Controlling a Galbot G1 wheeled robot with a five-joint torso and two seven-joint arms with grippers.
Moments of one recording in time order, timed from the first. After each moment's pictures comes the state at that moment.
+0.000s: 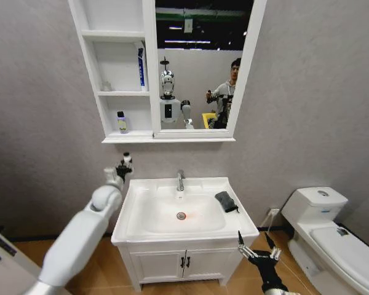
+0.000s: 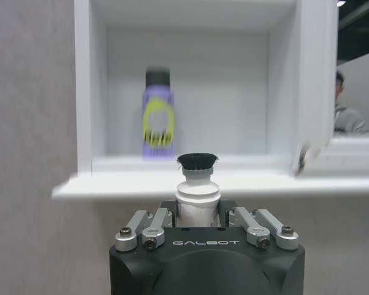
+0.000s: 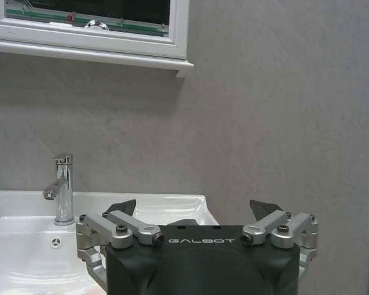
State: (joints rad) left arm 0.34 -0.90 -0.16 -1.74 -0.87 0.47 -0.36; right arm -1.74 1.35 0.61 2.15 0.16 0.18 0.18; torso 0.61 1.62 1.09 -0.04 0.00
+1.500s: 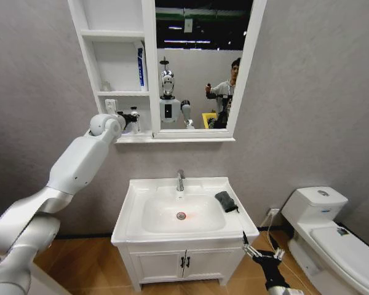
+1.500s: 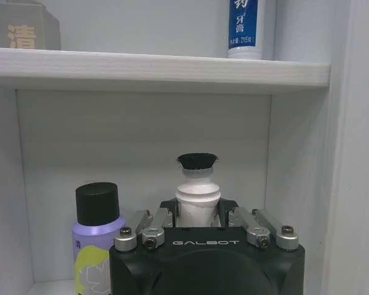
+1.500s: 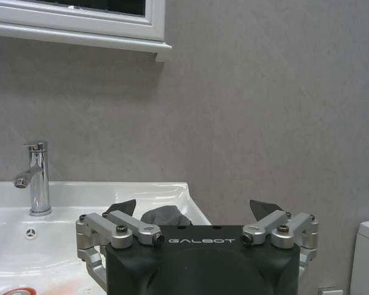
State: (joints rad) left arm -0.29 -1.07 0.15 -1.15 -0.98 0.56 -0.24; right arm -1.70 1.33 0.65 2.04 0.23 0.22 0.18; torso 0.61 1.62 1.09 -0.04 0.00
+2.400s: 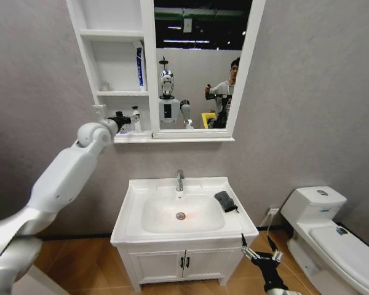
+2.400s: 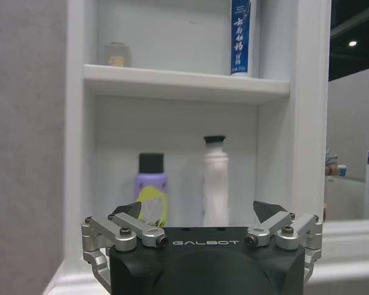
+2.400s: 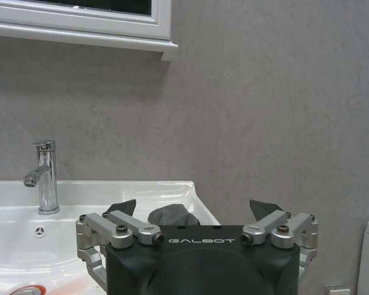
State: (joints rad) left arm 0.12 -0.77 -0.05 -1.66 -1.07 0.45 -0.30; right arm -1.70 1.34 0.63 2.05 0.21 0.21 0.17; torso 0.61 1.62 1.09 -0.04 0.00
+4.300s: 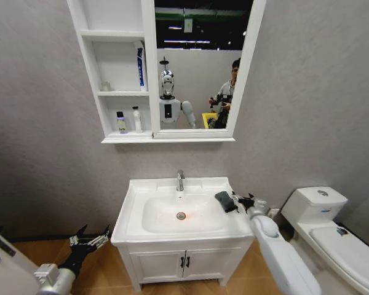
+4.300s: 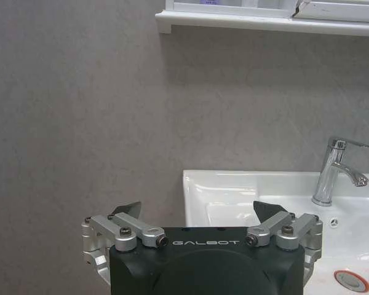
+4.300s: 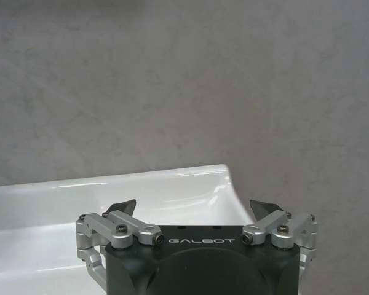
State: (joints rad) left arm 1.60 -1.20 -0.85 -2.11 -0.51 0.16 0.10; right arm -0.63 1.19 0.37 1.19 0.48 -0.18 0.08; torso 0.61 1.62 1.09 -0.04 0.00
